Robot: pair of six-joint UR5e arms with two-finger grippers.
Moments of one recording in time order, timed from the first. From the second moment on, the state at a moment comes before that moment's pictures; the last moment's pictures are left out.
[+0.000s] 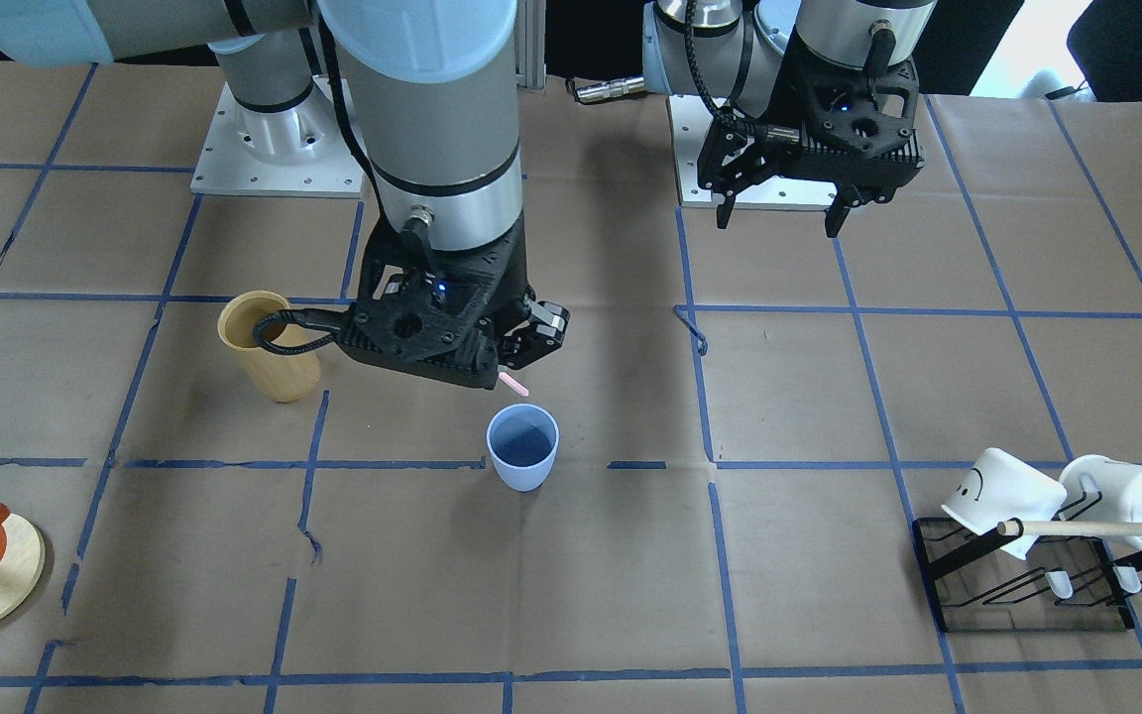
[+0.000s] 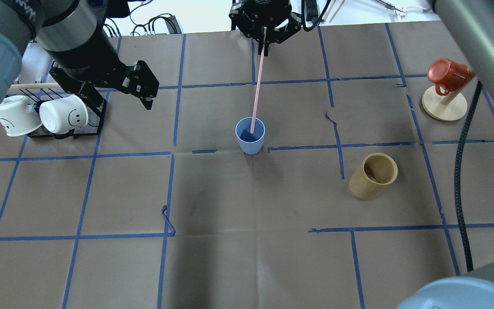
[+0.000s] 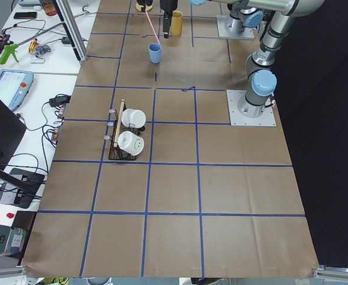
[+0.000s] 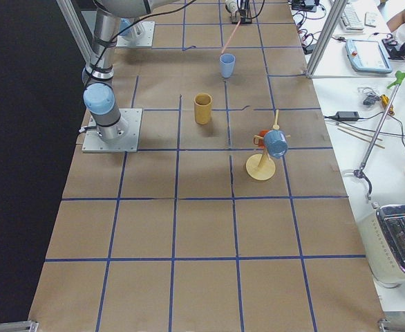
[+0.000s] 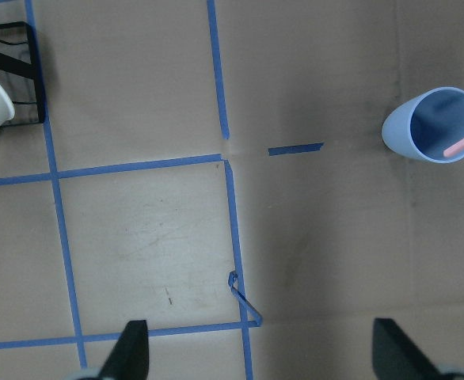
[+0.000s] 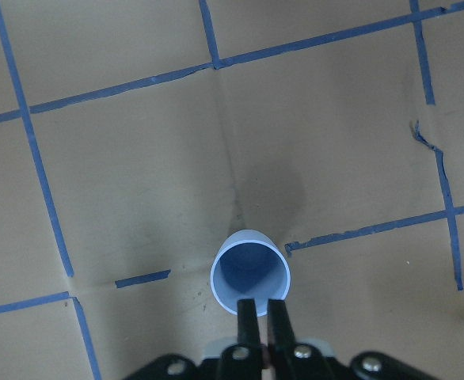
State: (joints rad) left arm -1.63 -1.53 -1.54 -1.60 1.60 0.04; right arm 1.93 -1.09 1.00 -1.54 -1.59 0.55
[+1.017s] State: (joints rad) left arm -1.63 -1.53 -1.54 -1.60 1.60 0.05; right arm 1.94 -1.07 1.15 -1.67 -1.62 0.51
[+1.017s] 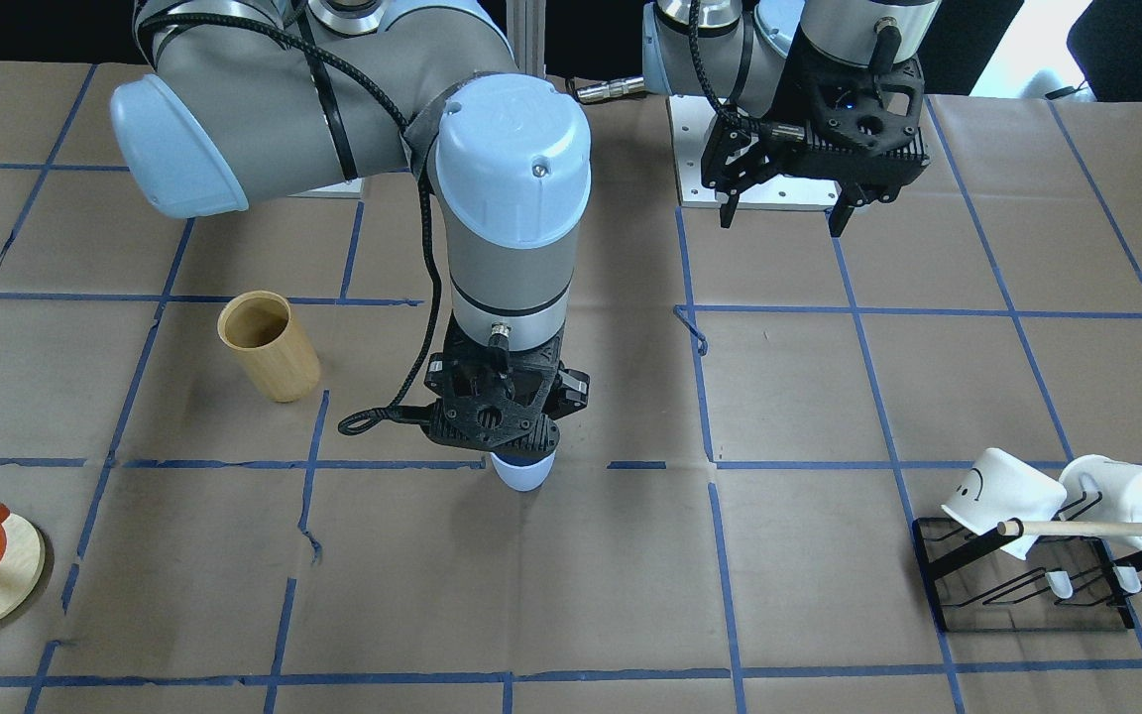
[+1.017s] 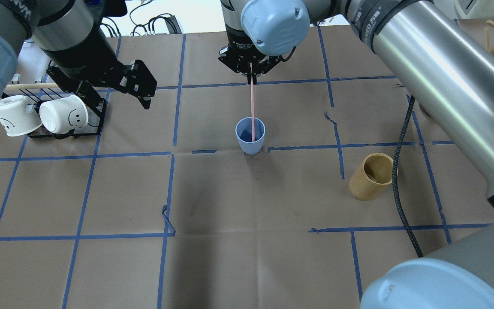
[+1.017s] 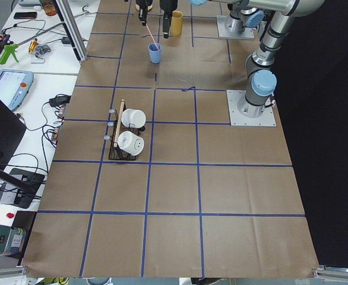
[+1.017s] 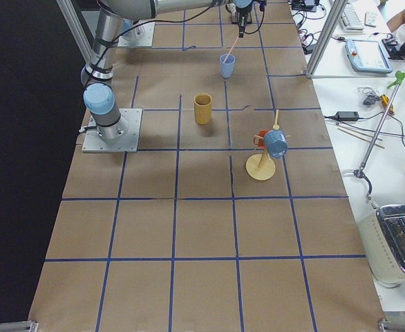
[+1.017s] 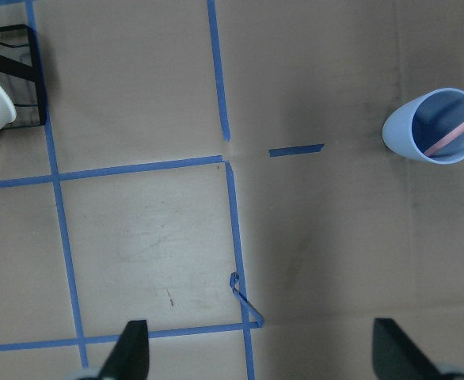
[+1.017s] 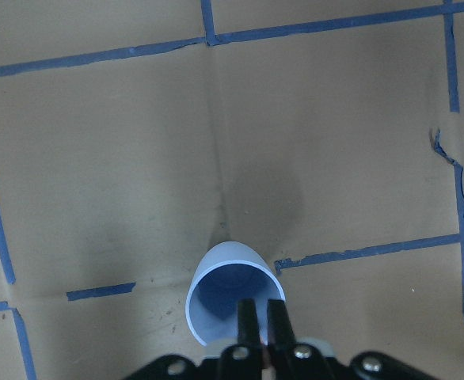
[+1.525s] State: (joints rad) left arm -1.63 -1.53 -1.54 -1.60 1.60 0.05; right arm 1.94 -1.07 1.17 -1.68 -1.59 0.50
